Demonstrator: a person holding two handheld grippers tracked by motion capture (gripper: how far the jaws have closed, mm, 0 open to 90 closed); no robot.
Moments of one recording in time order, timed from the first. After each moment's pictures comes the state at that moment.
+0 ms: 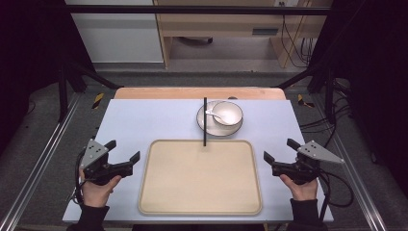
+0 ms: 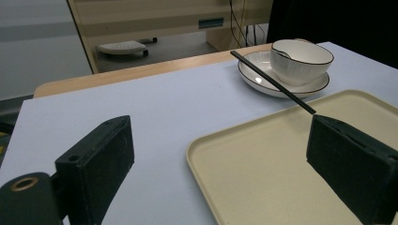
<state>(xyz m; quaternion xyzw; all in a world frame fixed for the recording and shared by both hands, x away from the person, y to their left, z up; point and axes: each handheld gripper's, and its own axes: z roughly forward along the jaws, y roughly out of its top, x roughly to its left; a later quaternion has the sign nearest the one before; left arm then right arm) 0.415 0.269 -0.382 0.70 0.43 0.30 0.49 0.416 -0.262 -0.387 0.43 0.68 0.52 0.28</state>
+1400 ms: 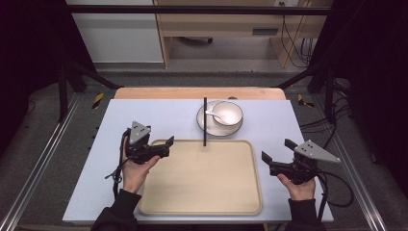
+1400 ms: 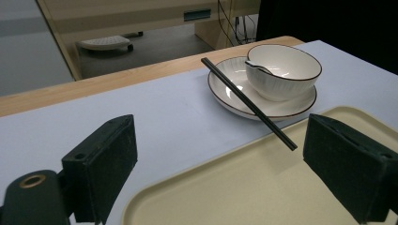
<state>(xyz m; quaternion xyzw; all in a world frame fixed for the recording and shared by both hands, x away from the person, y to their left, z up) 0.474 0.180 -0.381 0.72 0.42 0.28 0.47 0.417 -0.256 -0.387 0.43 0.69 0.51 0.28</state>
